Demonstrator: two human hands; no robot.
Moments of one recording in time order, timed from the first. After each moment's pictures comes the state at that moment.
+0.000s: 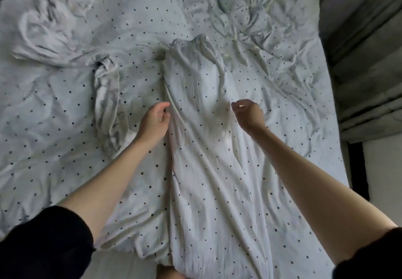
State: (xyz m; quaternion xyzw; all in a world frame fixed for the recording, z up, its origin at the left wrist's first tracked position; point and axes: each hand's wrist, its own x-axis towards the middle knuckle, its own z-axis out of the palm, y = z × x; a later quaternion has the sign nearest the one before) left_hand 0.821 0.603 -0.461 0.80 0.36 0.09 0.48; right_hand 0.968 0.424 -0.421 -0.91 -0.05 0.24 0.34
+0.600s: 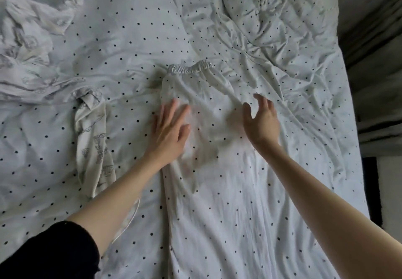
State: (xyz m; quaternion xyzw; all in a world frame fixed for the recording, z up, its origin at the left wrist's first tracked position) left_hand 0.931 0.661 -0.496 0.93 0.21 0.03 0.31; right_hand 1.073 0.499 -0.443 -0.95 -0.12 0.10 0.28
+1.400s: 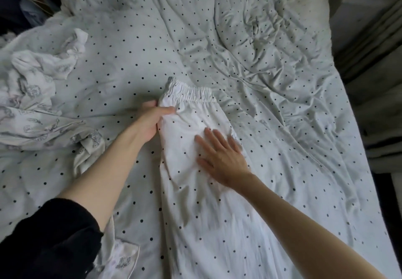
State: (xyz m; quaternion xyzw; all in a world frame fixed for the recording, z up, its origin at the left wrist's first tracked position) left_hand 1.046 0.770 -0.453 0.55 0.43 0.04 0.71; right_hand 1.078 0.551 -0.482 -0.86 -0.47 0.18 0.08
